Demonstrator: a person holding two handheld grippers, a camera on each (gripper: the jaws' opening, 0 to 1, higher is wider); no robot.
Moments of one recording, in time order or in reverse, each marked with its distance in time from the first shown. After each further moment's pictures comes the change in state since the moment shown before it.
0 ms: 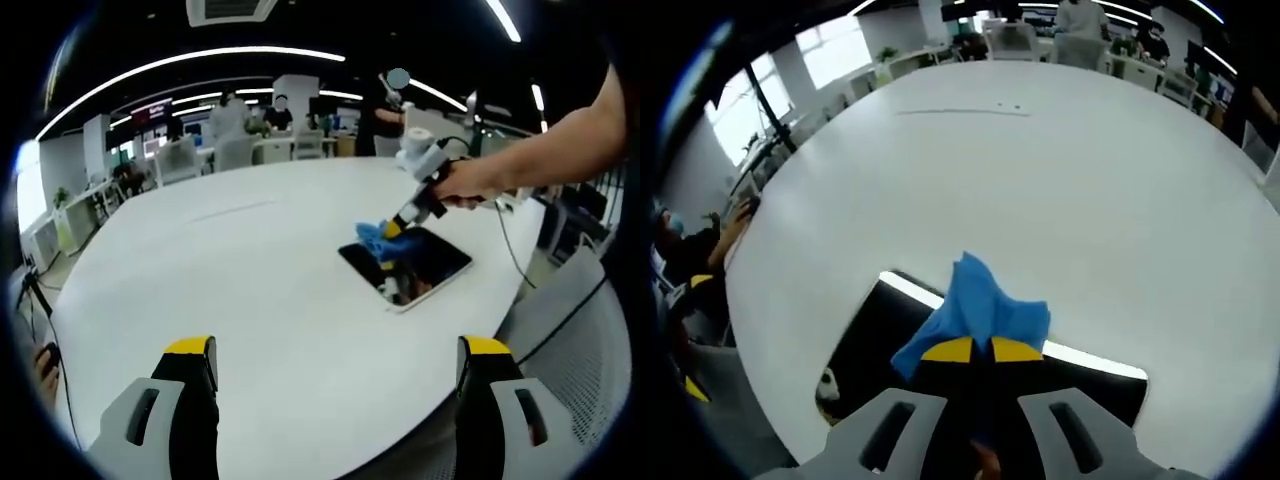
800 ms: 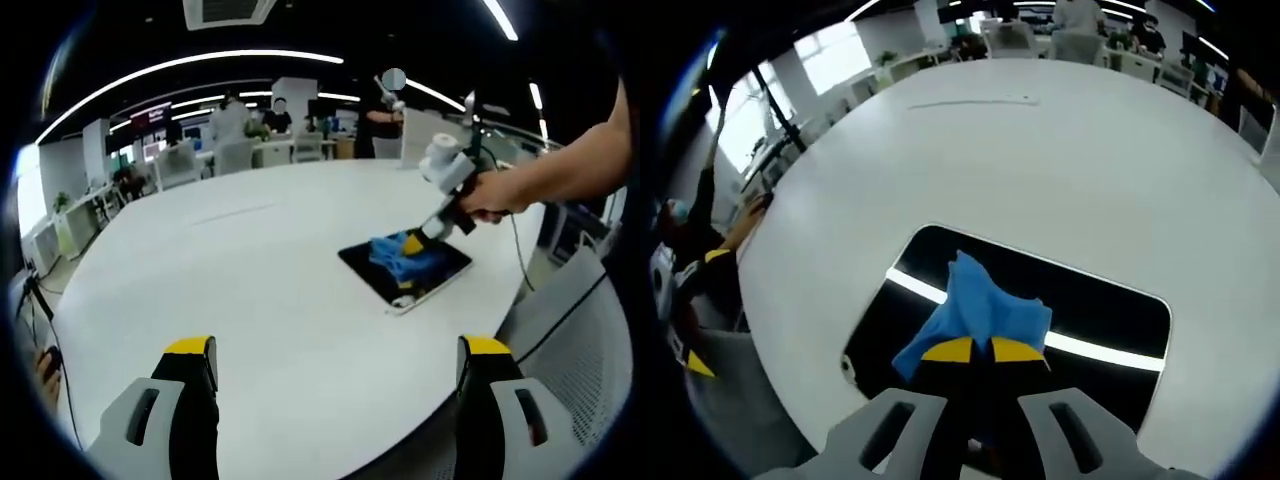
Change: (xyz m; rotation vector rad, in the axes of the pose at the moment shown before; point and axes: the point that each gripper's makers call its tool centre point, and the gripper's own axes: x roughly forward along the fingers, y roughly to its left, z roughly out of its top) left arm -0.001 -0.002 0.002 0.011 -0.012 0.001; right arm -0.021 0.029 -0.041 0.026 -0.006 0.027
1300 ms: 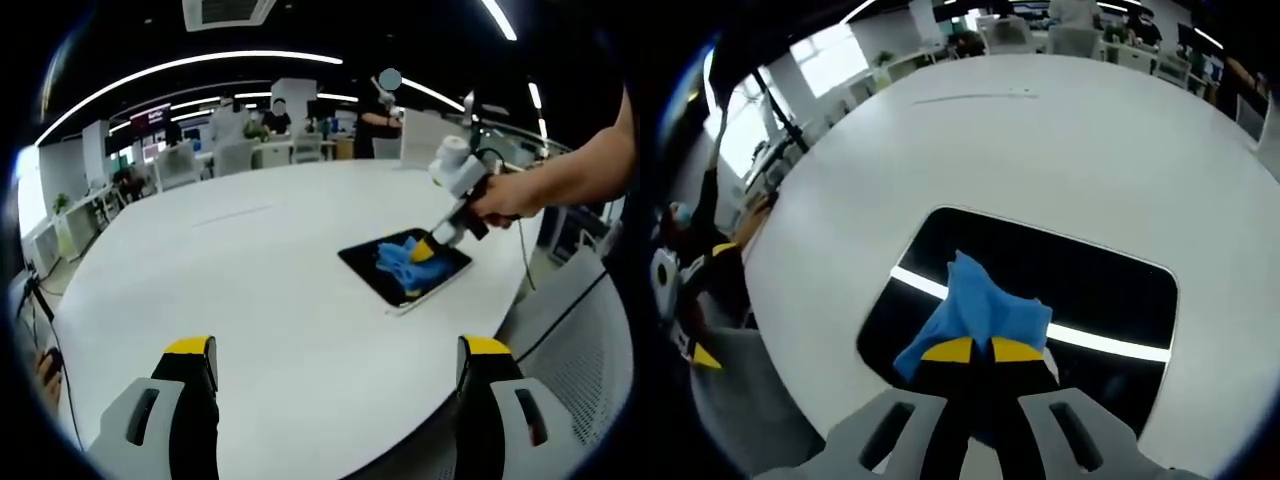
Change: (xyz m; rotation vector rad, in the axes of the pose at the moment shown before) left arm 0.000 0.001 0.000 0.007 0.000 0.003; right arm -0.009 0.011 -0.016 0.034 0.015 0.015
